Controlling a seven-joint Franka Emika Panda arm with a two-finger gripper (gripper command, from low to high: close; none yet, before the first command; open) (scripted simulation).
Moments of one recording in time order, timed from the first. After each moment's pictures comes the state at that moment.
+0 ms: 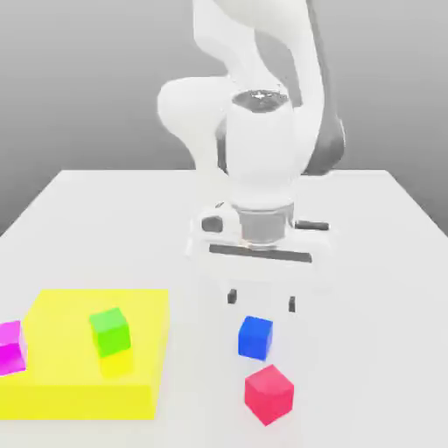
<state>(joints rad) 0.05 -0.09 0.14 -2.98 0.07 2.90 1.23</state>
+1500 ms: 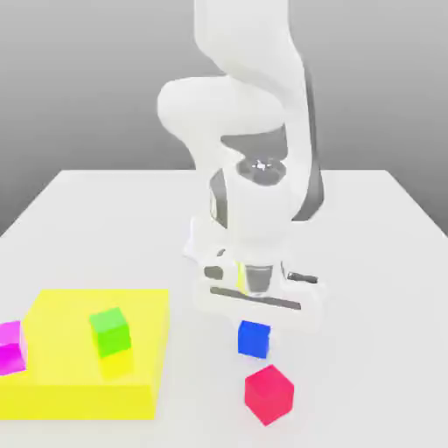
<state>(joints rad) 0.09 0.15 0.05 -2.92 -0.06 3.10 1.31</state>
